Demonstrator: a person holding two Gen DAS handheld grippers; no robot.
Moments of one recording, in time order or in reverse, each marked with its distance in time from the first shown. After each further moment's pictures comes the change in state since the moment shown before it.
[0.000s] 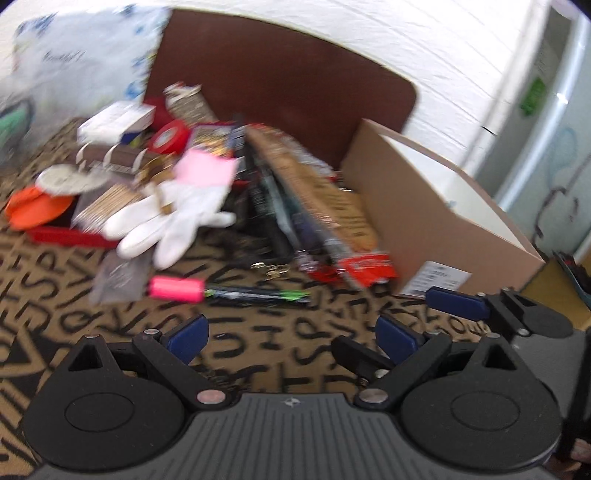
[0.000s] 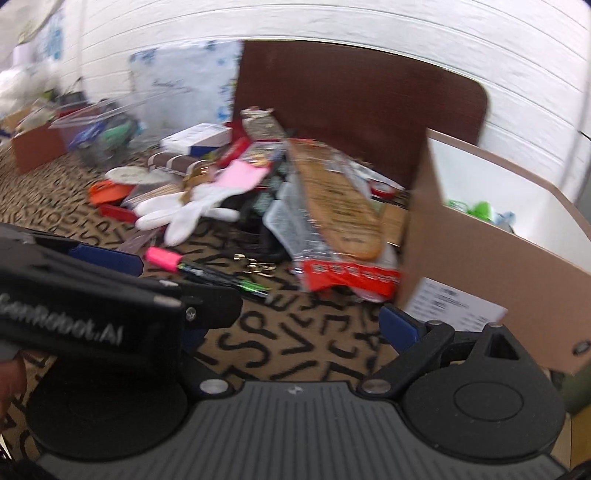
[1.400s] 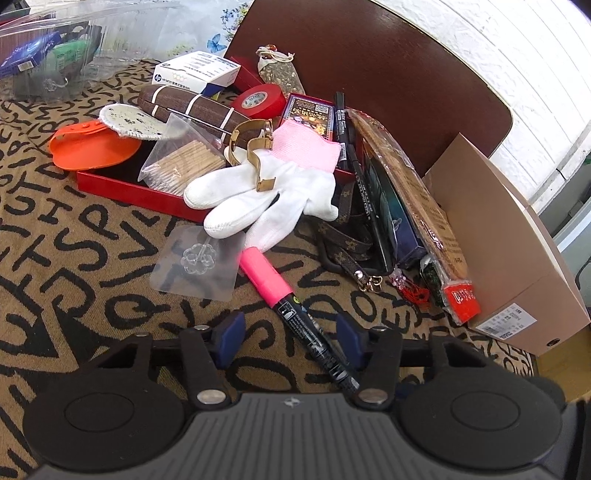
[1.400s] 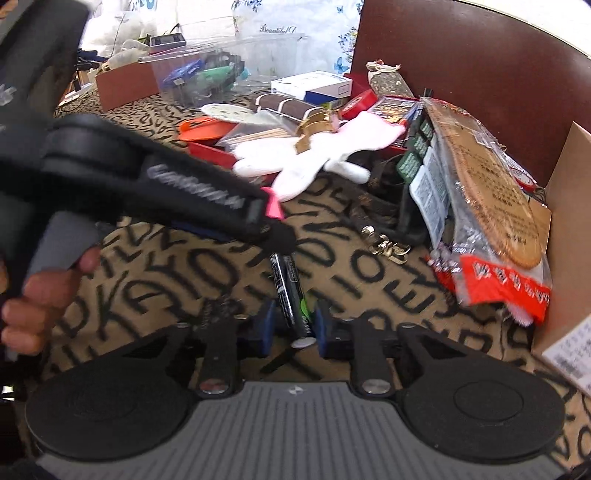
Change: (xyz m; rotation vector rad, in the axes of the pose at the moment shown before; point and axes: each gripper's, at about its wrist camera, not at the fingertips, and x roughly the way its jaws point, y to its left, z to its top) left arm 0.032 0.058 0.011 -0.184 0.059 0.088; right arm 0.055 0.036 -0.003 -0.132 0.130 0.307
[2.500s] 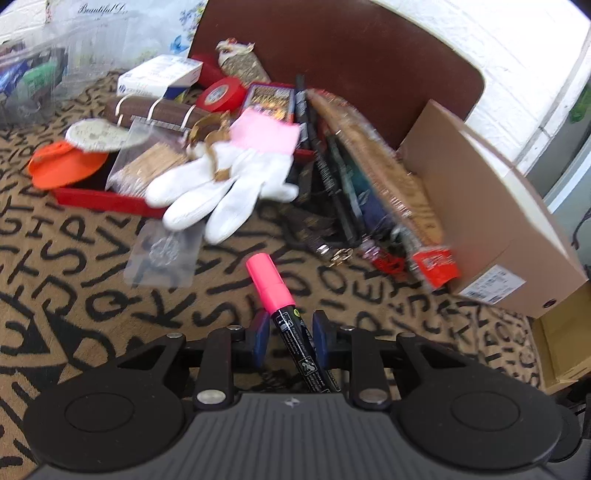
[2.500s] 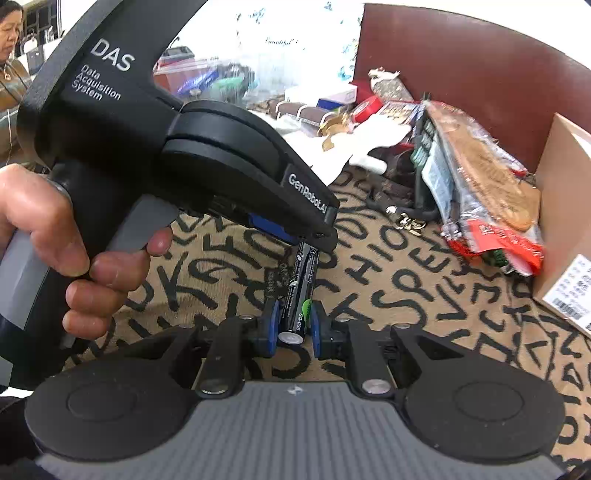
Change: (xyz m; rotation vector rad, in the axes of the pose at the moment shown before) left arm -0.011 -0.033 -0.002 0.114 0.040 -0.002; right arm -0.040 0.024 -0.017 0.052 -0.053 -0.013
